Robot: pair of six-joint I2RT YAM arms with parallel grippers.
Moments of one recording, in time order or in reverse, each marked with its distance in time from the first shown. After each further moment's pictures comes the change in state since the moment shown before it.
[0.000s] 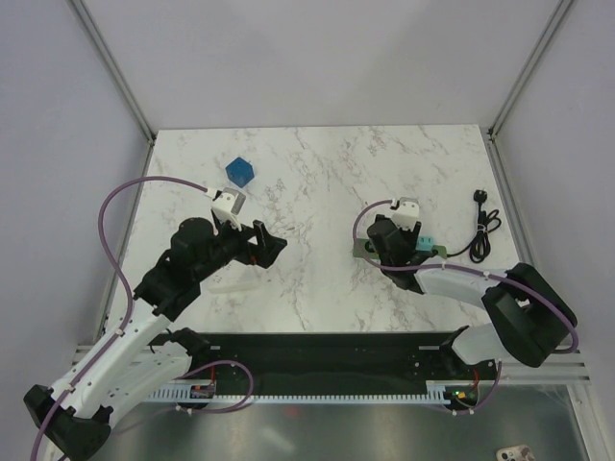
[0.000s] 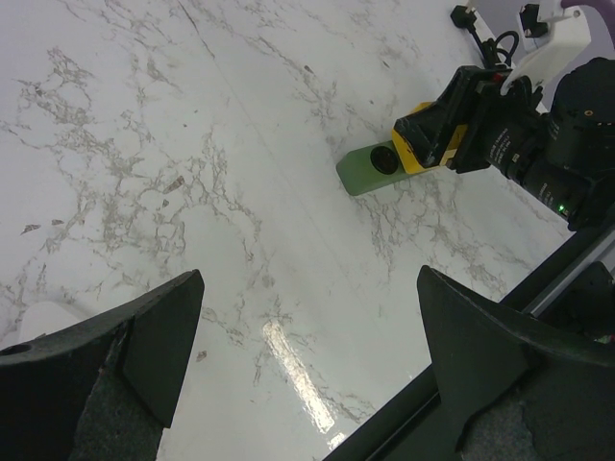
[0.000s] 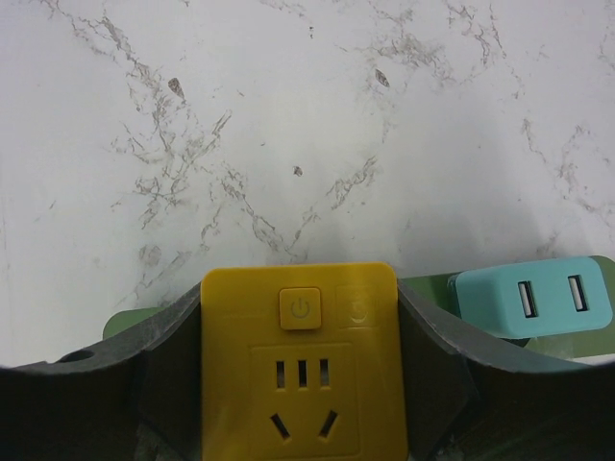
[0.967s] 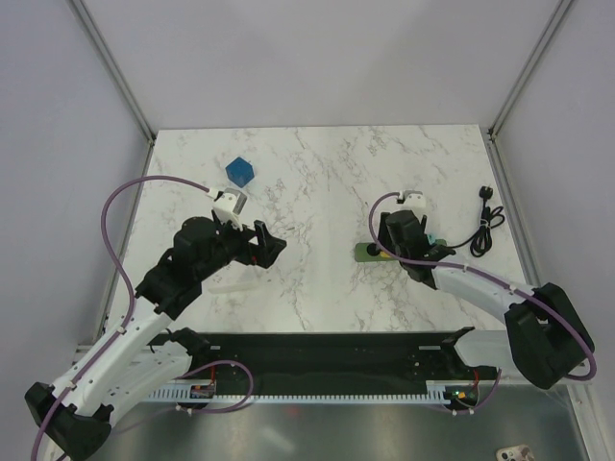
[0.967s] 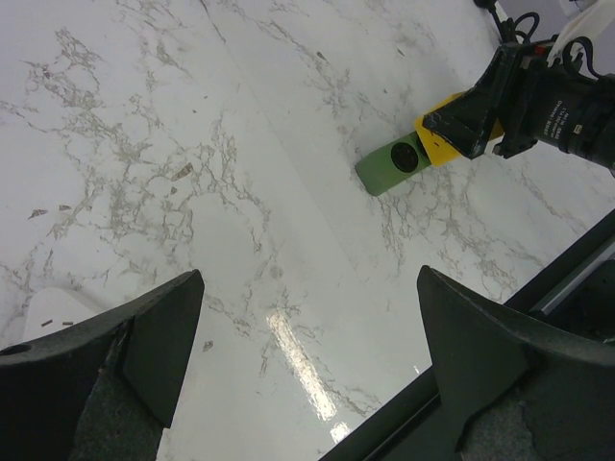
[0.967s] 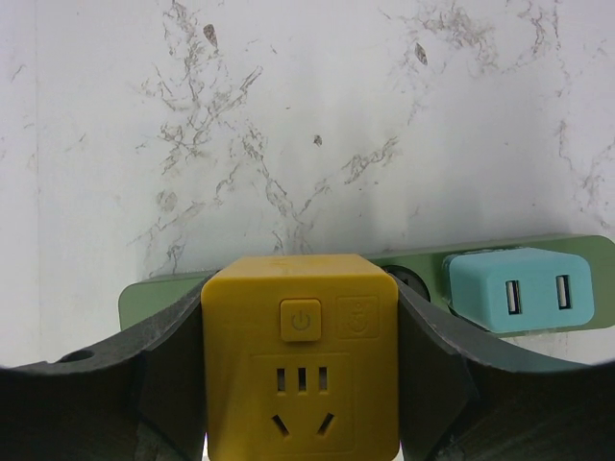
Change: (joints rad) left arm 0.000 0.014 0.000 -0.022 -0.018 0.000; right arm -0.135 -0.142 0.040 -0.181 -0.320 -0.133
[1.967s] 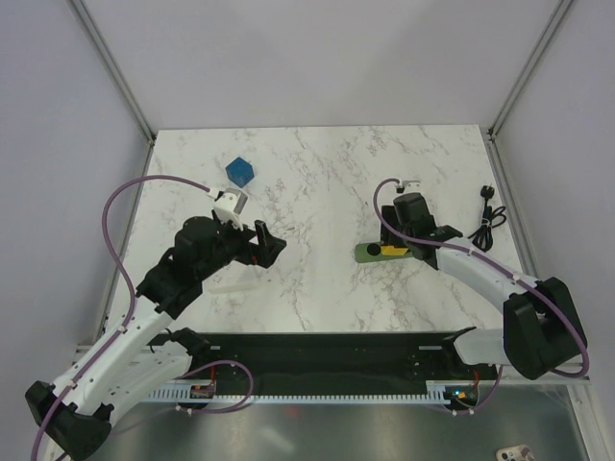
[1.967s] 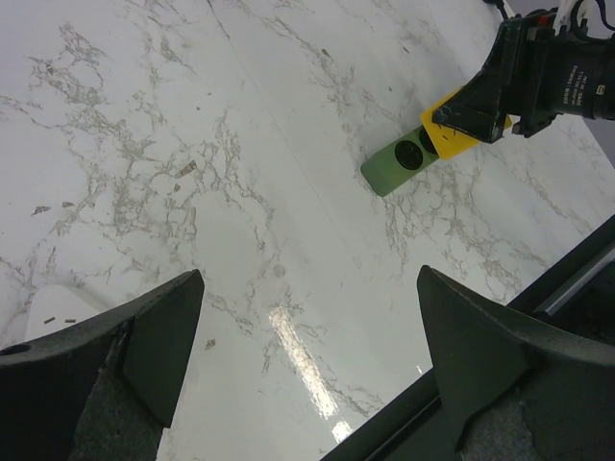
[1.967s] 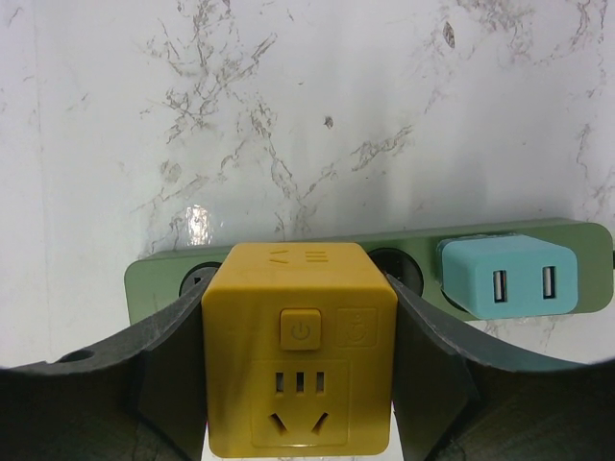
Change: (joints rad) left arm 0.000 0.009 0.000 -0.001 -0.008 0.000; right arm -0.112 0.049 0.154 -0.211 -0.185 -0.077
